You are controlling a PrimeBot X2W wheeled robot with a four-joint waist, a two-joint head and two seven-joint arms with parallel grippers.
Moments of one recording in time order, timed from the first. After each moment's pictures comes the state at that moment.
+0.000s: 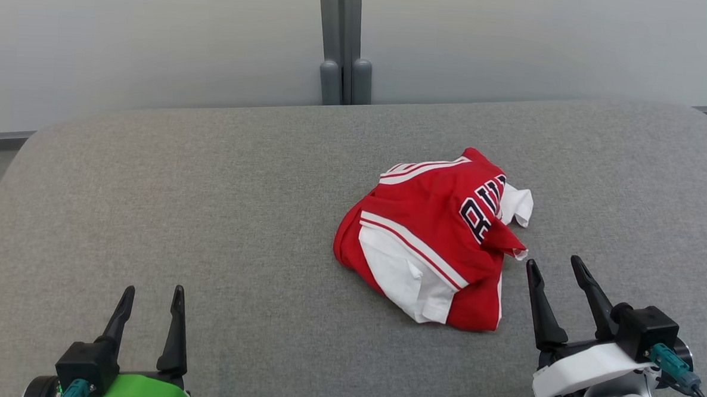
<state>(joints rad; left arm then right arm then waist) 0.02 0.09 0.00 0.24 -0.20 -0.12 -0.26 -0.03 -0.12 0.11 0.18 0.25 0.13 -0.26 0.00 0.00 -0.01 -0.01</state>
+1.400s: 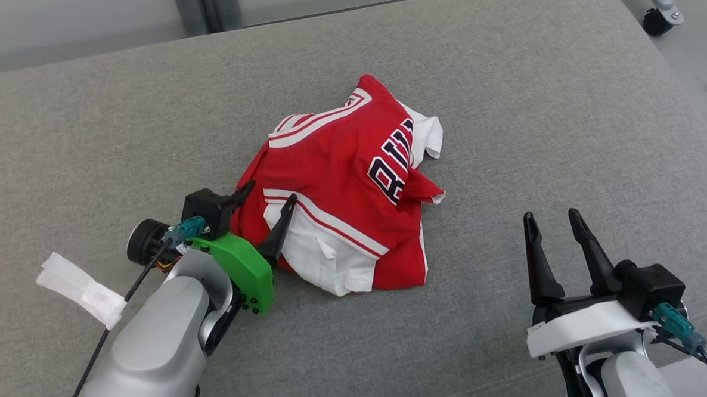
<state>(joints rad) -0.57 0.17 -0.57 0.70 -0.46 -0.13 -0.17 -0.14 -0.12 0.12 0.18 0.30 0.13 -0.26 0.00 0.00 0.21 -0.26</state>
